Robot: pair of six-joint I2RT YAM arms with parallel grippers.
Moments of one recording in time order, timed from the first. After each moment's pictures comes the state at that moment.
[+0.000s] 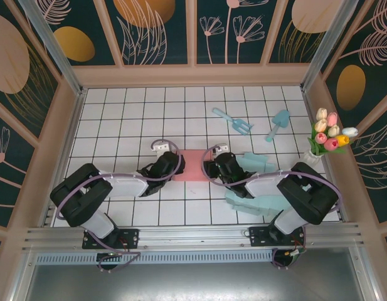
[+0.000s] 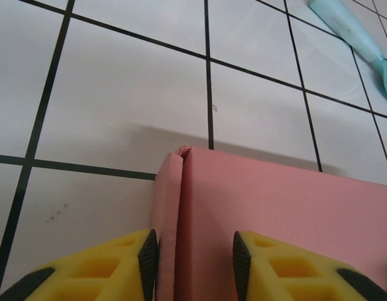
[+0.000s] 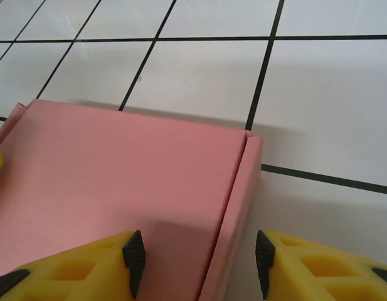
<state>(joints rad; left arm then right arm) -0.82 1.59 0.57 0.34 -0.36 -0.86 0.81 1.54 0.46 0.49 0.18 0.47</state>
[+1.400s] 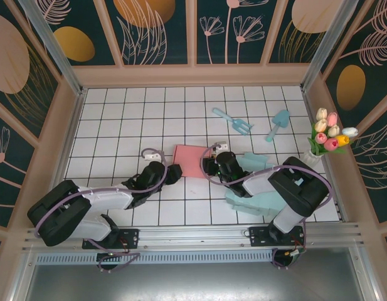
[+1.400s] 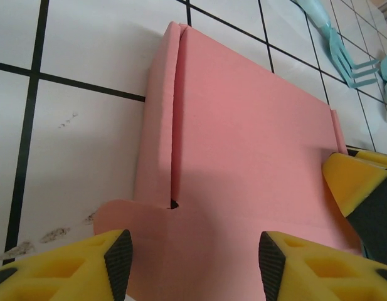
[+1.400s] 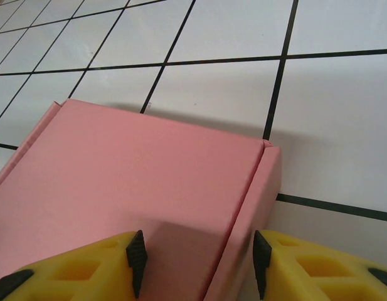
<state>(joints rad) -0.82 1.35 0.36 0.38 -0.18 -0.91 0.78 1.62 0.45 0.64 0.16 0.51</state>
